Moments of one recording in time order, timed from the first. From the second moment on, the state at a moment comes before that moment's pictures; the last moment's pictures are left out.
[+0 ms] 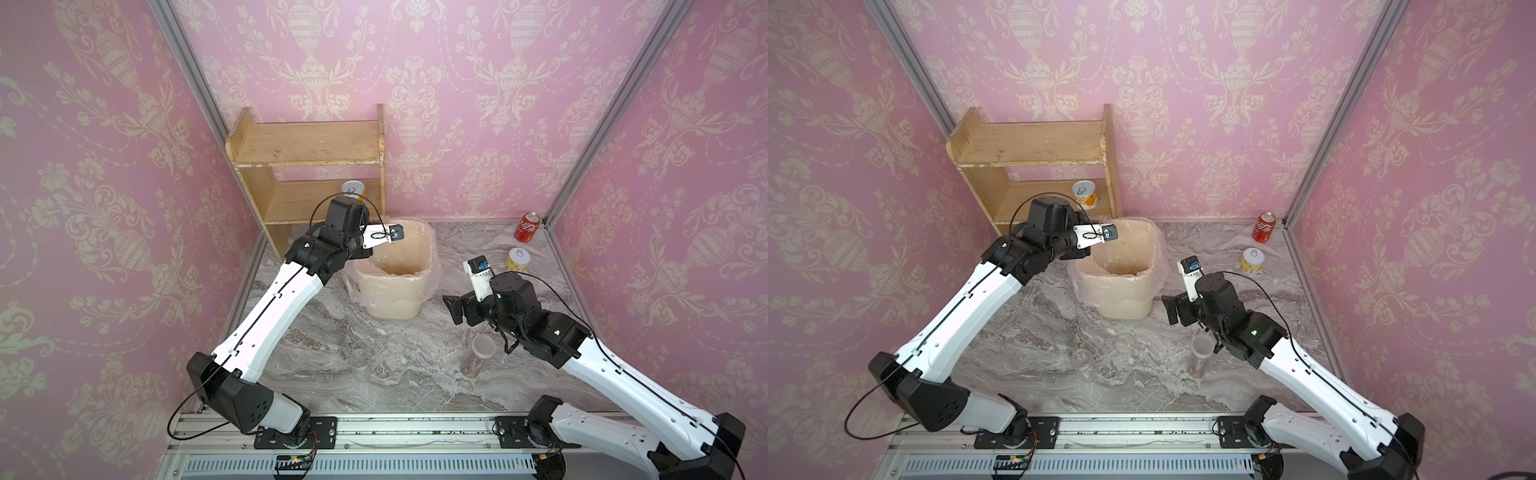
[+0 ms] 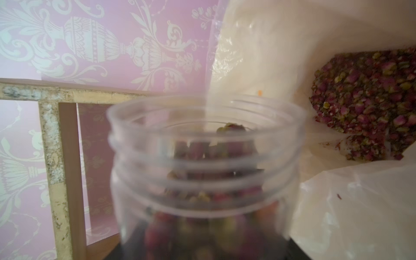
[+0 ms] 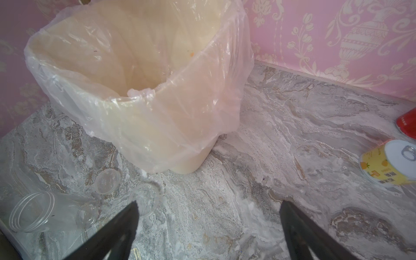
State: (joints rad) left arm -0.48 1.49 1.64 -0.74 -0.24 1.16; right arm 0.69 0.98 0.94 -0.49 0.18 0.19
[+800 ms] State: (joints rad) left arm -0.51 1.55 1.63 -0.67 -0.44 1.51; right arm 0.69 0.98 0.87 -0.49 0.18 0.27
